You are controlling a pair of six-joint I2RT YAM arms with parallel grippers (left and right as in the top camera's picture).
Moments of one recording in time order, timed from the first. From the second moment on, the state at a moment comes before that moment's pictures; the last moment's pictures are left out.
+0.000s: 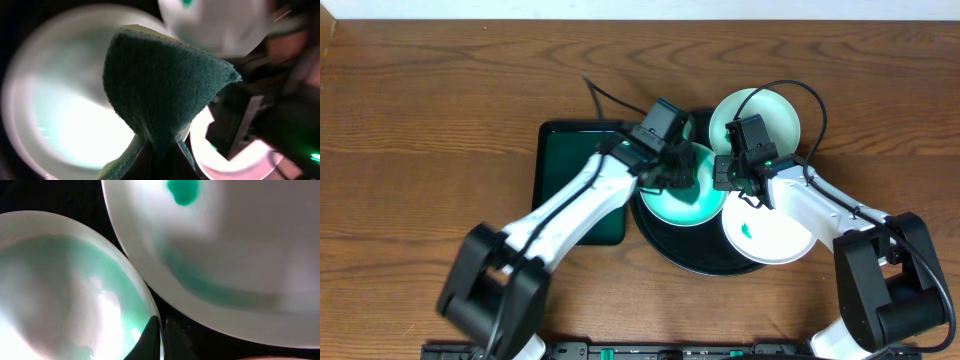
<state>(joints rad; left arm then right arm) -0.61 1.74 1.28 -0.58 0.27 -0.57 0.36 1.76 0.97 -0.32 0.01 0.40</state>
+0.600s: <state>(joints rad) -0.61 1.78 1.28 -0.60 0.04 -0.57 0.36 1.76 0.97 -0.32 0.01 0.40</state>
